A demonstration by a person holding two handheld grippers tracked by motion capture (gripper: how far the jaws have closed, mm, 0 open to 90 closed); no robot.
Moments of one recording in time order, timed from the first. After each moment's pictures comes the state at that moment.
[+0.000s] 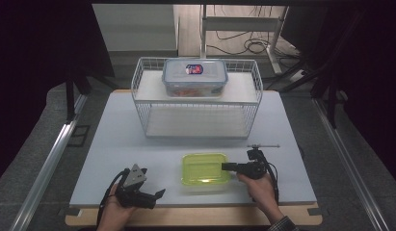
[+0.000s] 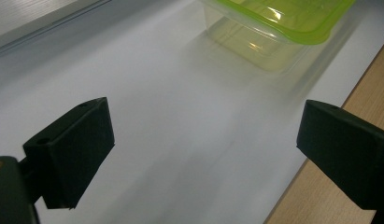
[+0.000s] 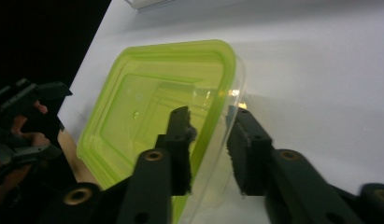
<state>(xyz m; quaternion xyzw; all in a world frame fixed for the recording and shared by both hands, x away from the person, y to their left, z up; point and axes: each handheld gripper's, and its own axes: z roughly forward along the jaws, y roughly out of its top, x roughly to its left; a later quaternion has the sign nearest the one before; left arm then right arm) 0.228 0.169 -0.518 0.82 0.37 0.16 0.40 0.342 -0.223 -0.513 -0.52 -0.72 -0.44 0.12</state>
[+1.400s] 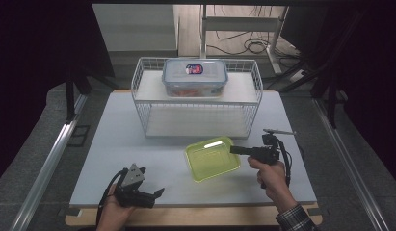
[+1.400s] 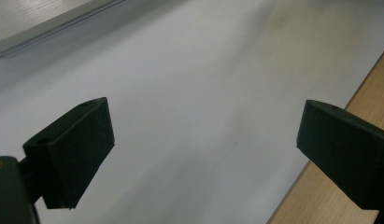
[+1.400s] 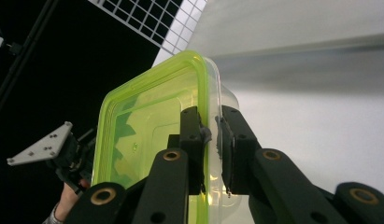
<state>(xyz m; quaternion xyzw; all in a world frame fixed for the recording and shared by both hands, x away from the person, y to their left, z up) 0.227 0.172 -0.517 0.82 0.38 0.17 0.40 0.357 -0.245 -0.455 -0.51 -0.67 -0.51 0.16</state>
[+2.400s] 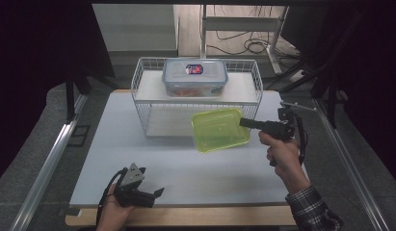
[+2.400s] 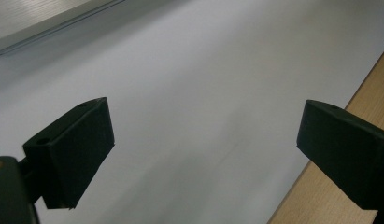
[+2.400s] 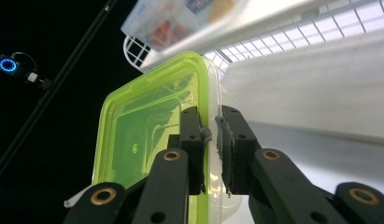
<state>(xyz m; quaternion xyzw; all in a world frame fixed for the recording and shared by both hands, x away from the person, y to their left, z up) 0.229 0.174 -0.518 0.82 0.38 0.16 0.41 0.377 -0.256 -0.370 -0.50 -0.64 -0.56 0.12</state>
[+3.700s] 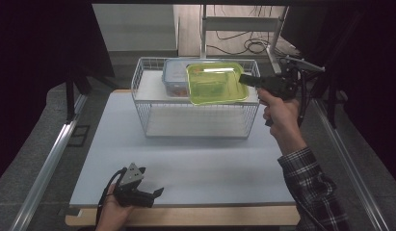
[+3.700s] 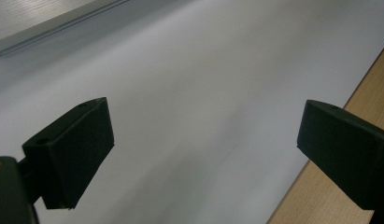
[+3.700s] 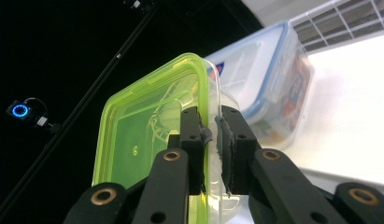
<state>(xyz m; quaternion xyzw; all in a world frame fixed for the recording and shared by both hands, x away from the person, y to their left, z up) 0.229 0.175 -0.517 0.81 0.38 0.16 0.42 0.422 -0.230 -0.277 -0.51 -0.61 -0.60 0.08</state>
